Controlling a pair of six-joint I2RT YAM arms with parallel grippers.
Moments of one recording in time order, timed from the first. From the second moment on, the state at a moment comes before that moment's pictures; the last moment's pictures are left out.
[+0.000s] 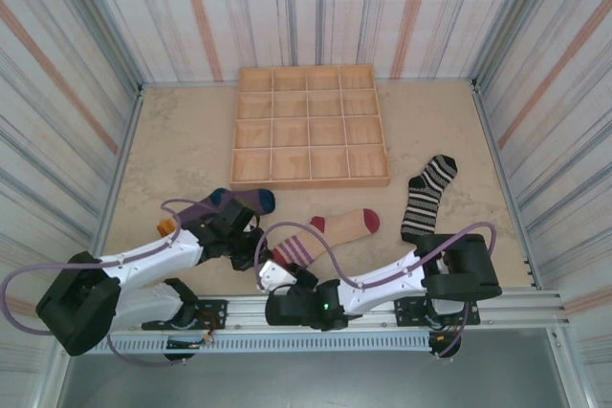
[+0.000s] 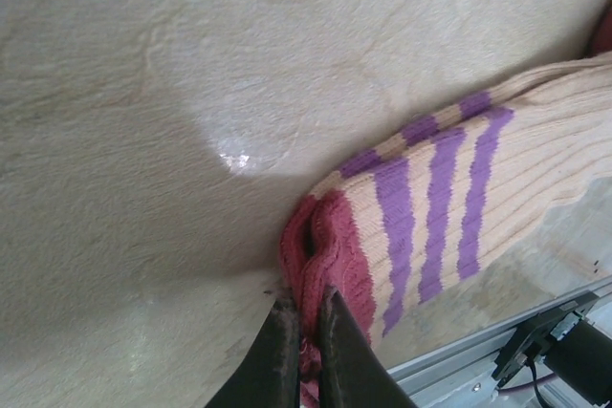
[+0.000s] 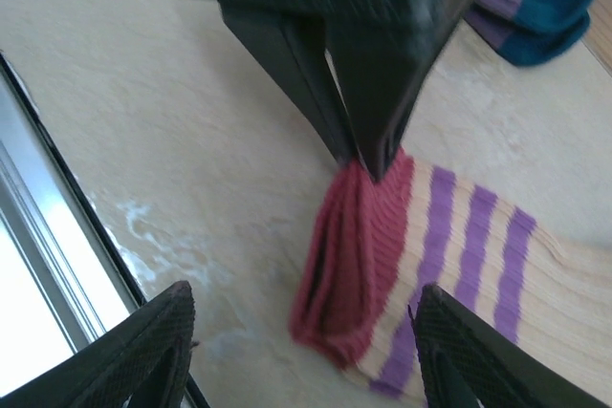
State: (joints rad) left arm -0.72 1.14 0.44 -0.41 0.37 -1.15; right arm 1.67 1.70 0.85 -0.12 0.71 0.38
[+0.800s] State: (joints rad) left arm -0.72 1.15 0.45 -0.43 0.39 -1.13; right arm 1.63 1.86 0.92 -0.11 0.79 0.41
